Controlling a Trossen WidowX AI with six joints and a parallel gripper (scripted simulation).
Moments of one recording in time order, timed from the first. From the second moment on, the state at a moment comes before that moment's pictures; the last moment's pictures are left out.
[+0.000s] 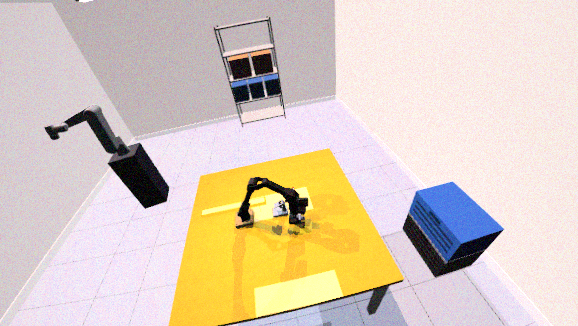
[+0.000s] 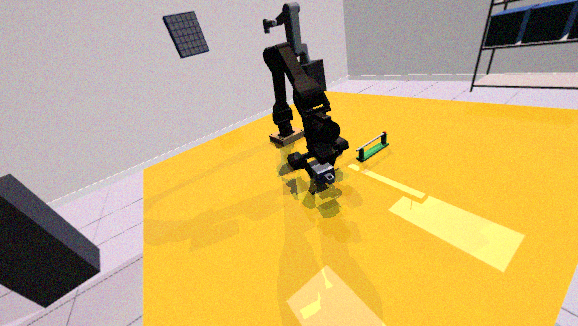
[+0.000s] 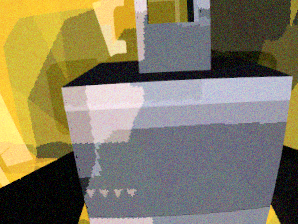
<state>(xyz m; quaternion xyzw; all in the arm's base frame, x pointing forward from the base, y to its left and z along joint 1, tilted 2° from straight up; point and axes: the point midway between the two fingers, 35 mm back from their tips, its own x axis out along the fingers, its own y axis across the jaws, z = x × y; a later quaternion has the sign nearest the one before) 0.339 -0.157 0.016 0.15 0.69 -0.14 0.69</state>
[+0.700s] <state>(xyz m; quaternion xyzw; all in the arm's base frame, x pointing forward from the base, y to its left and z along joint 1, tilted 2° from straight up) 0.334 -0.155 0.045 0.15 0.70 -0.14 0.68</state>
